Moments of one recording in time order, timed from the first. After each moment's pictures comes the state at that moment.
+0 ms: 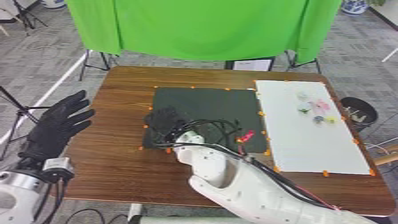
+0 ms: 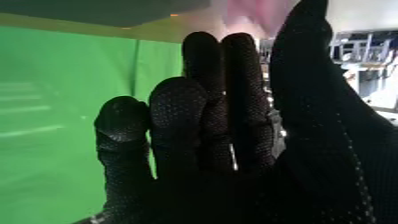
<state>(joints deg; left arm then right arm) 134.7 -45.9 -110.3 -122.4 39.7 3.4 11.4 -61.1 -74.7 27.4 -90.9 -146.7 -5.7 19.3</state>
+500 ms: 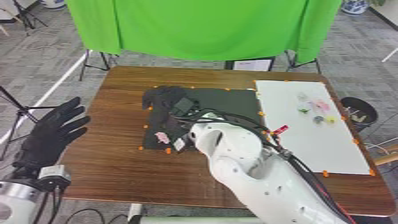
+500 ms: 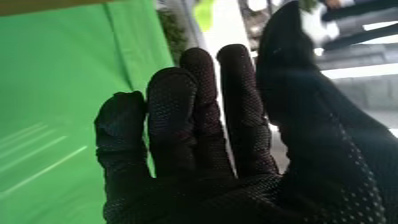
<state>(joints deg) 138.3 -48.9 -112.1 -123.8 39.8 3.4 11.6 -69.9 -71.4 44.9 -108.0 -131.4 -11.4 10.5</state>
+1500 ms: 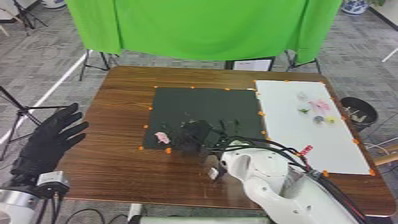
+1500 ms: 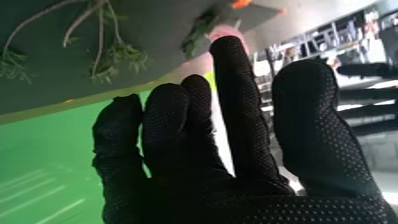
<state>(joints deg) 140.2 -50.7 -112.4 -124.2 39.8 3.5 11.8 -78.9 -60.0 47.0 -108.9 -134.1 -17.3 4.7</state>
